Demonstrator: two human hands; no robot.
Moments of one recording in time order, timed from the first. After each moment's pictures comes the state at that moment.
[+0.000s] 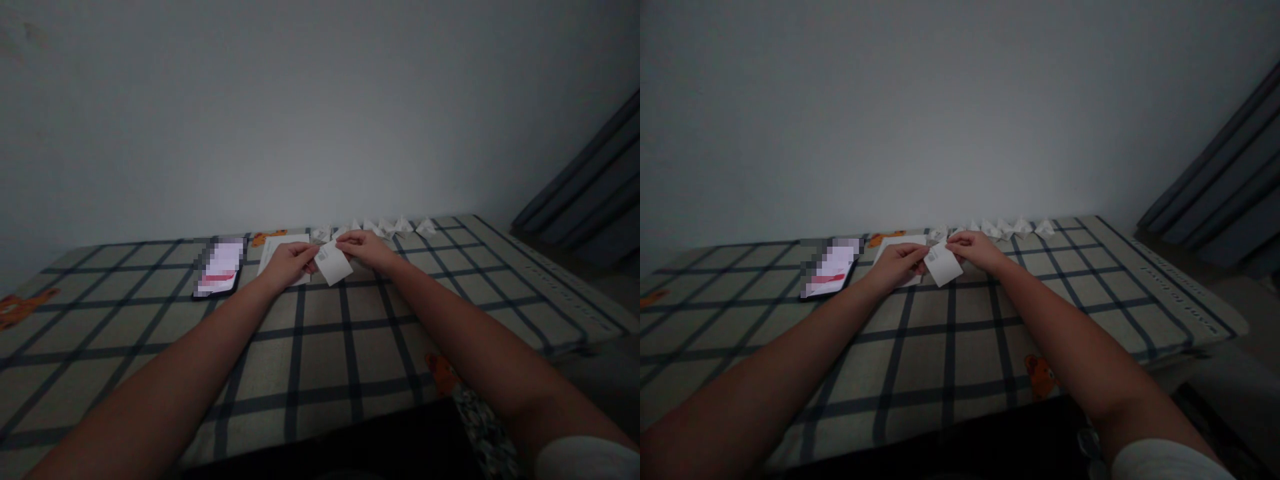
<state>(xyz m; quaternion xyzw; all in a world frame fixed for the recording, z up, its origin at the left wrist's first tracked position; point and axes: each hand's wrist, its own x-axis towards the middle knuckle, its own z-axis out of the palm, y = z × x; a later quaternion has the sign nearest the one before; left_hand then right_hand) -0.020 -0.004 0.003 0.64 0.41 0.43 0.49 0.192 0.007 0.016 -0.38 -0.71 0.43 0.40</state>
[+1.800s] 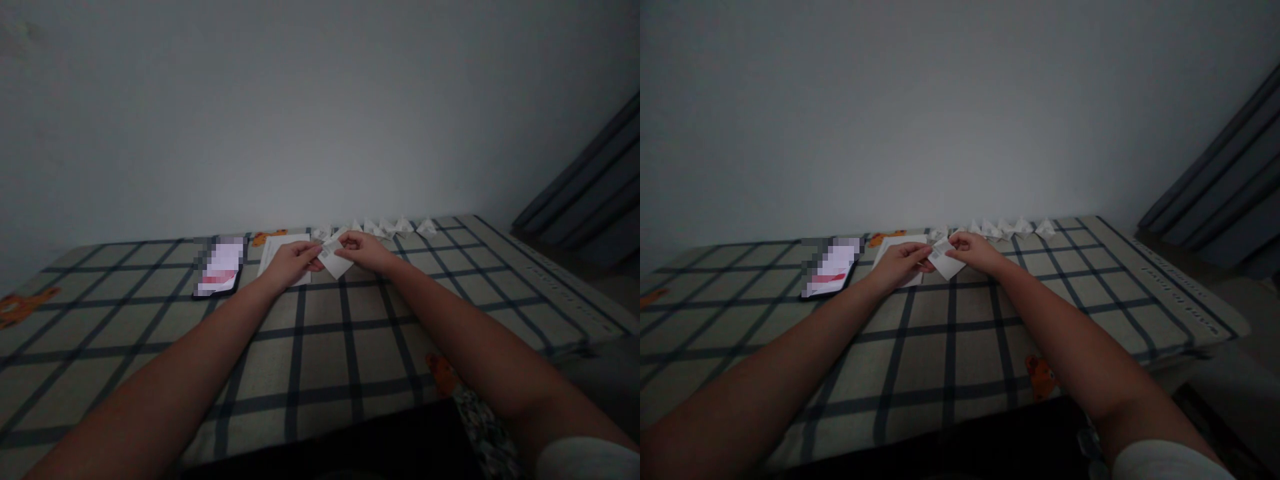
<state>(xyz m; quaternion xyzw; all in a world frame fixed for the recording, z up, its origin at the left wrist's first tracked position) -0.017 -0.004 0.003 0.62 0.40 0.43 0.53 0.189 0.011 0.009 -0.36 -0.73 0.43 0.40</state>
